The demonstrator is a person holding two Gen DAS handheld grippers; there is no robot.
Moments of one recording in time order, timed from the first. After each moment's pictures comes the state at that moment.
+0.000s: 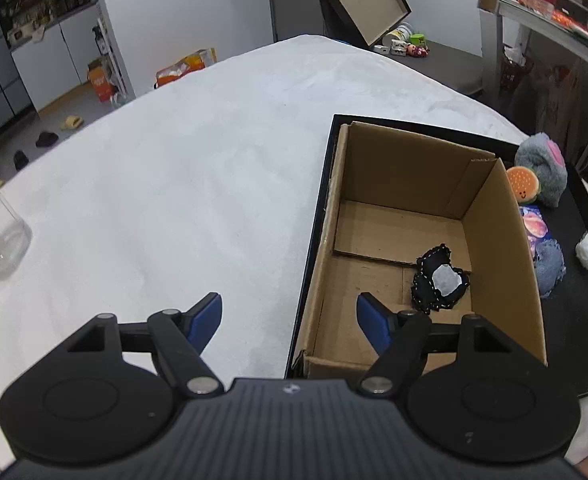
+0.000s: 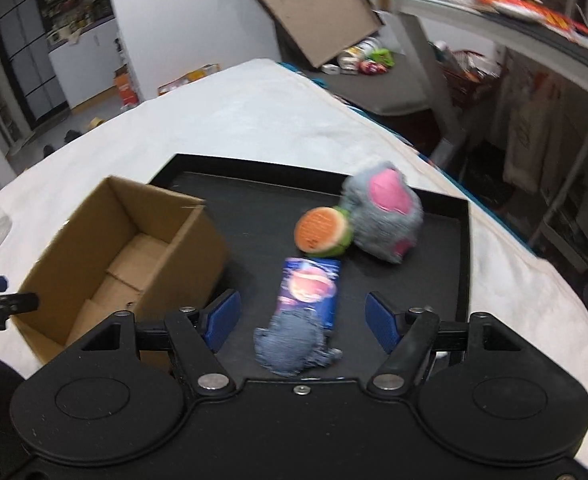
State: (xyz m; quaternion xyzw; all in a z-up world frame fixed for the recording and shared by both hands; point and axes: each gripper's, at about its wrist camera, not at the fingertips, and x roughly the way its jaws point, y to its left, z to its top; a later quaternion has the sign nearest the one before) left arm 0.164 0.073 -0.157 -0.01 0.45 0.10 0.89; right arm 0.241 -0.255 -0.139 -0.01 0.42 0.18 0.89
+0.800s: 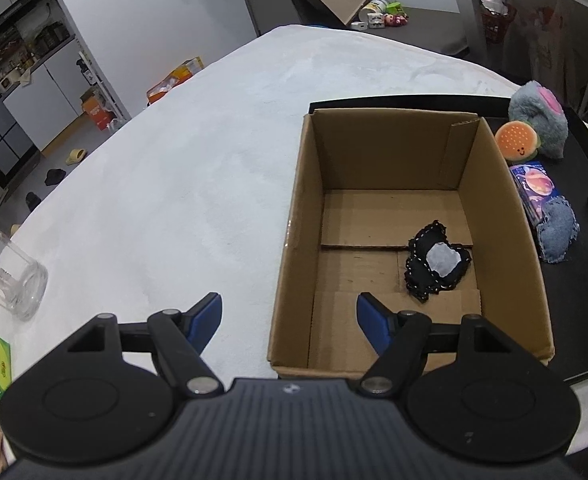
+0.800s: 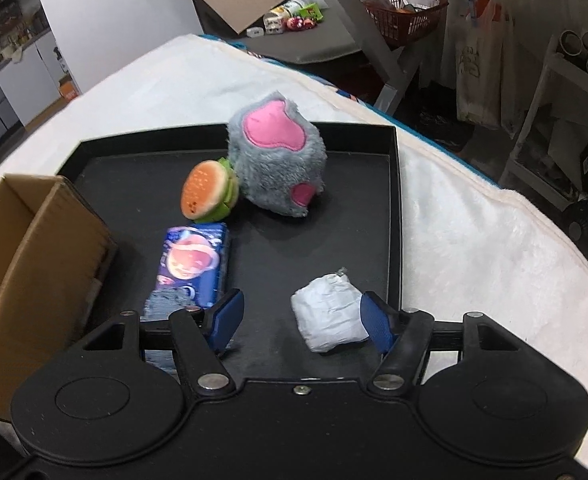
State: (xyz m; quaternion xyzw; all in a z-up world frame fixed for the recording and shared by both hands) left arm 0.178 0.037 -0.162 0.09 0.47 0.10 0.88; right arm 0.279 -0.309 -0.209 0.02 0.46 0.12 0.88
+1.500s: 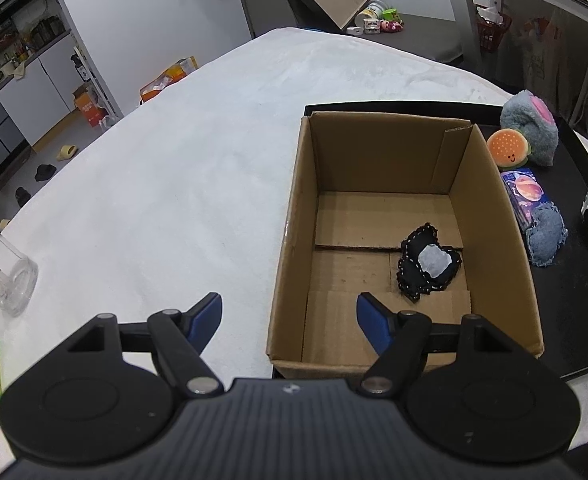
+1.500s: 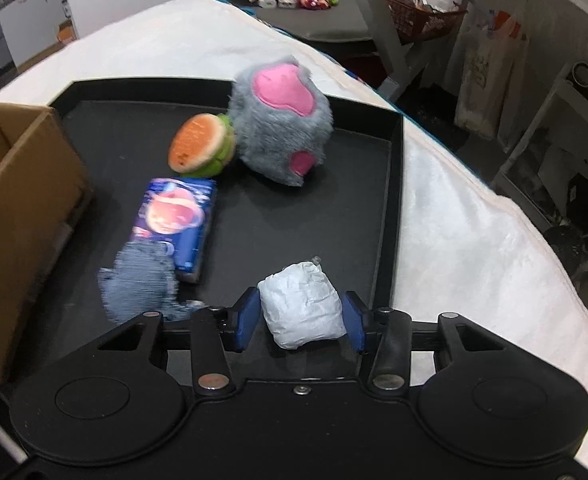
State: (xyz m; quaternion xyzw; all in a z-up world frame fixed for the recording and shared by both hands) left arm 0.174 0.042 -0.158 0.07 0.46 0.08 0.88; right arm 0.268 -0.291 -0.213 -0.07 0.47 0.11 0.87
